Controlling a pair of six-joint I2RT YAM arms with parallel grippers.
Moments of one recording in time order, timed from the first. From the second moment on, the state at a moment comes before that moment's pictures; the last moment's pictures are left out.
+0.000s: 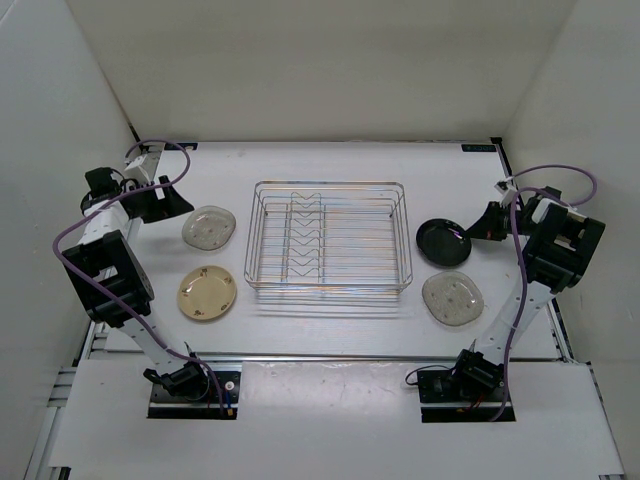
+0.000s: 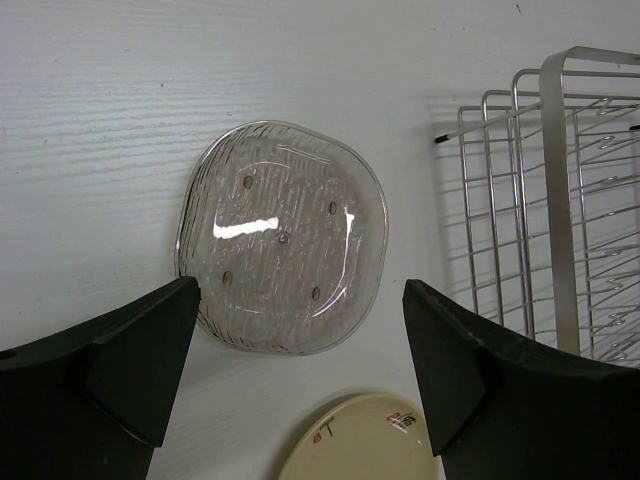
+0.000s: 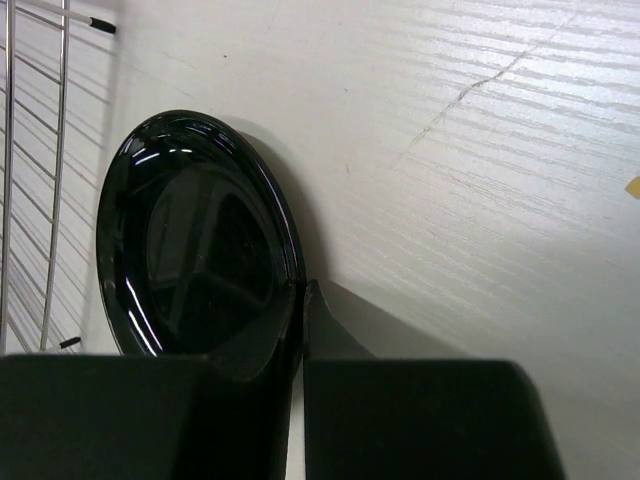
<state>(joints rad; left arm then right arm) 0.46 1.80 1.31 -0.43 0.80 0.16 -0.48 2.17 1.46 -0.67 -0.96 -0.53</state>
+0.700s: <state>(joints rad) 0.46 1.78 1.28 -0.43 0.83 0.16 -0.26 1.97 1.72 -0.54 -0.47 -0.31</state>
